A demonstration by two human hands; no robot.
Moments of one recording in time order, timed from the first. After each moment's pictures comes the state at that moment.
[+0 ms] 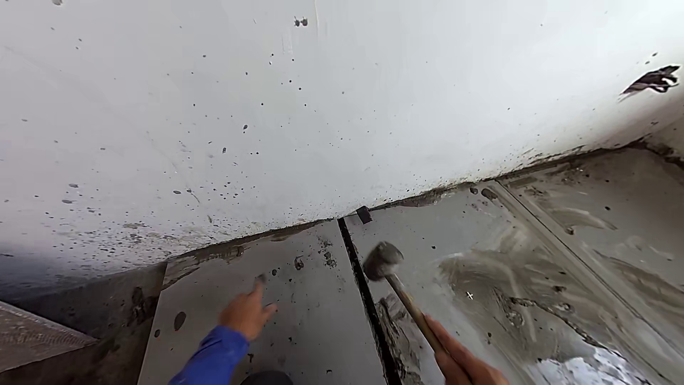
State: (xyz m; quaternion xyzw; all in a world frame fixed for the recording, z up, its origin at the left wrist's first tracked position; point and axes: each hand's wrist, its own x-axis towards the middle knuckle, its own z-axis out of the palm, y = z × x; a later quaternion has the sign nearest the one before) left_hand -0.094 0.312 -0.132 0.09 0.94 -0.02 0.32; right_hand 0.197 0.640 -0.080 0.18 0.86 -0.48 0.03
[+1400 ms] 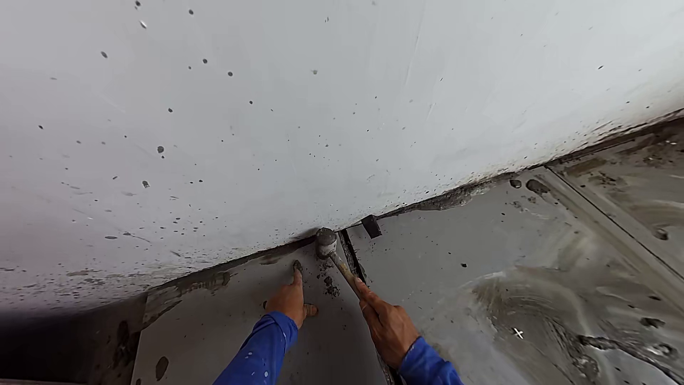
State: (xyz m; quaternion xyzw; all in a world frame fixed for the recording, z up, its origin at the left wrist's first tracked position) left_hand -0.157 0.450 -0.191 0.09 0.91 -0.06 0.39; right_hand 0.002 0.632 -0.197 0.18 0.88 -0.42 0.13
